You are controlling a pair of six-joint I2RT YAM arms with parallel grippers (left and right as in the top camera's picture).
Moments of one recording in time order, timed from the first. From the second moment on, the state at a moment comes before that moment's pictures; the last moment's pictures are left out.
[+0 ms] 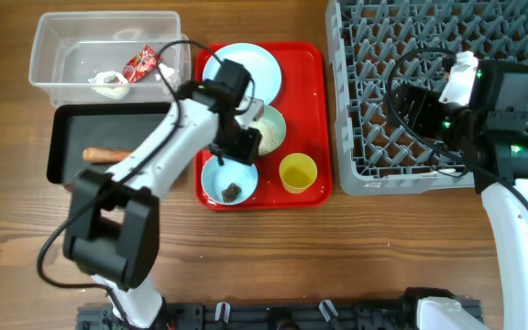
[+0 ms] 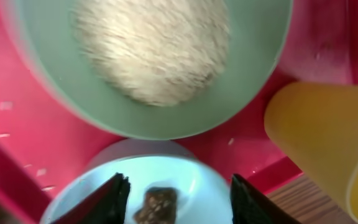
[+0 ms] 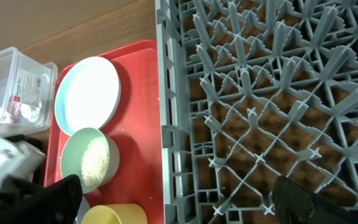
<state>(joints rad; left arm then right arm) -0.45 1.88 1.40 -0.97 0.20 -0.04 -0.06 1.25 1.19 -0.75 -0.29 0.23</state>
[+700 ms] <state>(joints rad) -0.45 1.84 1.42 -1.14 0.20 -0.19 -0.06 1.25 1.19 -0.76 -0.29 0.23</state>
